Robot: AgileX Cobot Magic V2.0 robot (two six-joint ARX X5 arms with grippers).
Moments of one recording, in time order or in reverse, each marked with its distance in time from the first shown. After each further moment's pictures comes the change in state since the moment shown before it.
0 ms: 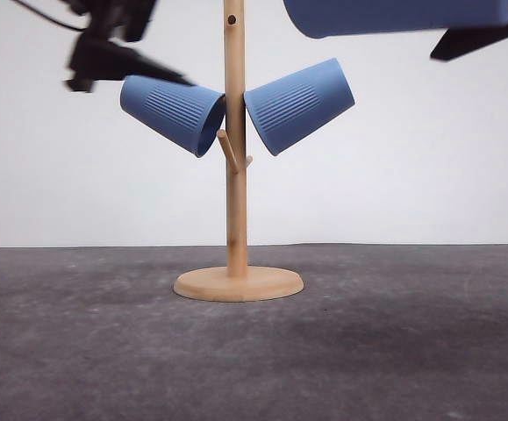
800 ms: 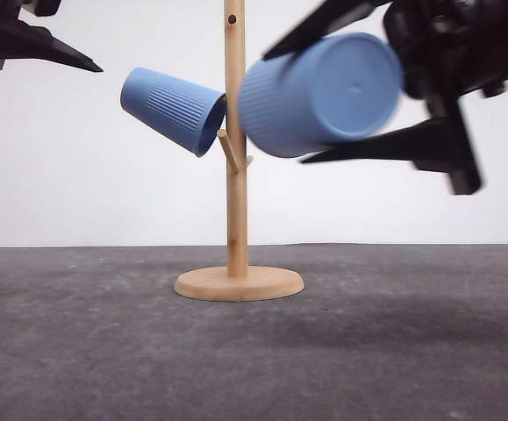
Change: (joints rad) left_arx 0.176 -0.082 0.001 -0.115 0.000 0.167; right_arx 0.005 0.138 -0.455 1.210 -0.194 1.083
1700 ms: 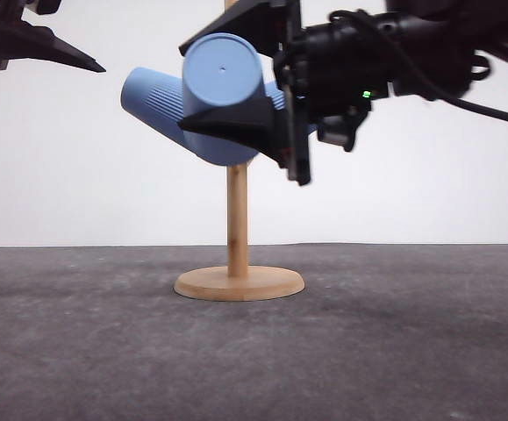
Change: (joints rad) left_arx 0.005 0.000 0.000 0.031 0.000 0.000; right_arx 0.097 0.393 0.157 0.695 0.176 0.755
